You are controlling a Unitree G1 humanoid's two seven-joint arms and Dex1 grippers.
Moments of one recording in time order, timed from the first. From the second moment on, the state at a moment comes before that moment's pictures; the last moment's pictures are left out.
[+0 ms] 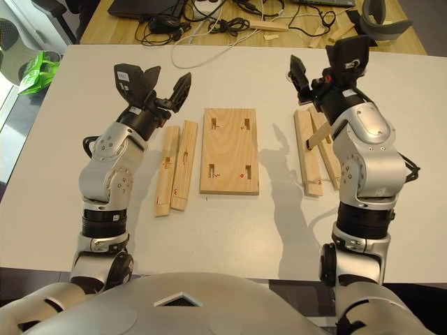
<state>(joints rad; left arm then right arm) -0.30 0.08 -0.03 -0.16 -0.28 0.43 -0.23 -0.34 -0.41 -0.15 -0.31 0.34 0.69 0.29</state>
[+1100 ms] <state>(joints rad) -0.26 0.08 -0.03 -0.15 -0.27 0.40 -0.22 -0.07 -0.36 -0.30 -0.36 0.31 1.03 0.08</state>
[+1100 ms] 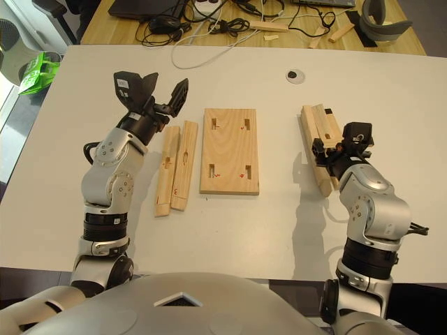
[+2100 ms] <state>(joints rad) -0.24 0.08 -0.03 -0.15 -0.25 0.37 -0.22 0.02 -0.23 -0.31 -0.65 0.22 1.47 -0.01</state>
